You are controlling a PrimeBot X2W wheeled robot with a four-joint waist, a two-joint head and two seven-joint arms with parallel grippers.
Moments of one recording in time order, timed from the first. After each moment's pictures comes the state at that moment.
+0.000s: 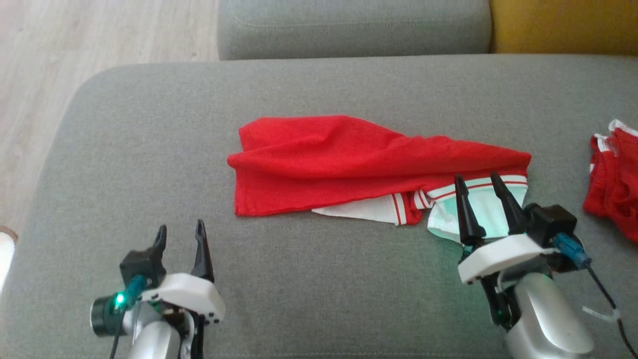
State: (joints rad) left arm -0.14 0.03 -0.17 0.47 -0.20 0.12 -0.26; right arm -0.27 -0.05 0.12 0.55 0.20 0.12 -0.26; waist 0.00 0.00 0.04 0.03
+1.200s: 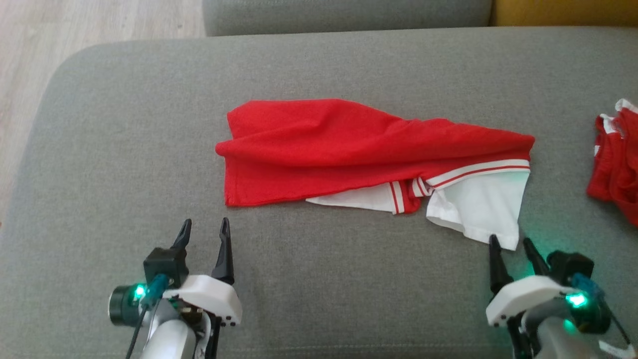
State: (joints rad) left arm -0.12 0.04 -0.25 0.43 -0.17 0.10 -0.26; right arm -0.23 -0.05 -0.09 0.83 0.12 0.12 -0.26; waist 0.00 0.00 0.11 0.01
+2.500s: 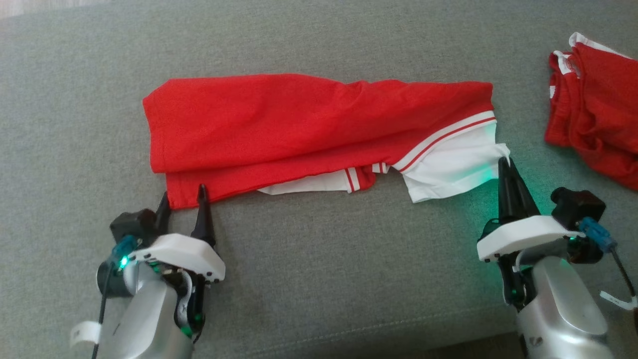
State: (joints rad) left arm -0.30 0.04 -0.19 0.62 -0.34 0.04 -0.27; right arm -0.34 -0.05 0.00 0.64 0.22 0.12 -0.26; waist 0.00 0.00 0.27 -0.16
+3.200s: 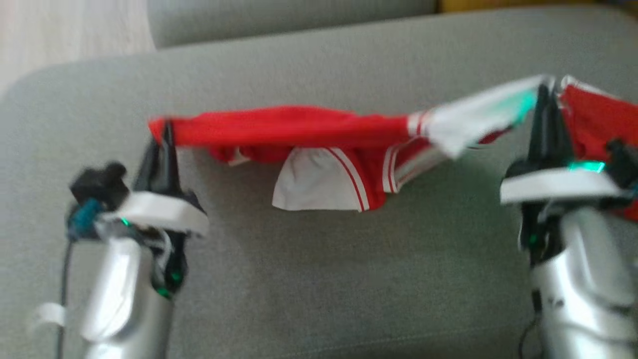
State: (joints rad) left arm -0.34 0.04 -0.11 0.39 -0.27 -0.03 -0.26; right arm -0.40 -0.05 -0.02 0.39 0.35 0.12 -0.26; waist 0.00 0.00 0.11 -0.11
